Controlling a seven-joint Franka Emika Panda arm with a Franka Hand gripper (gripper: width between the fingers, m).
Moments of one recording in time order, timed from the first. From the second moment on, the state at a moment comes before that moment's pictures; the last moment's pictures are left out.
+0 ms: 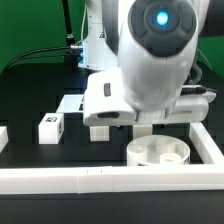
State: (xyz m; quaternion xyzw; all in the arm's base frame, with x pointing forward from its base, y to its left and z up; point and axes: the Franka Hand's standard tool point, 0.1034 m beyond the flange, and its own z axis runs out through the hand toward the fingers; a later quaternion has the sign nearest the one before) arm 0.535 0.045 0.022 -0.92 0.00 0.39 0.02
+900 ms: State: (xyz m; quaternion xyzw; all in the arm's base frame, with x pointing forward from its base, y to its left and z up) arm 0.527 0.050 0.014 -0.90 0.00 0.43 0.02
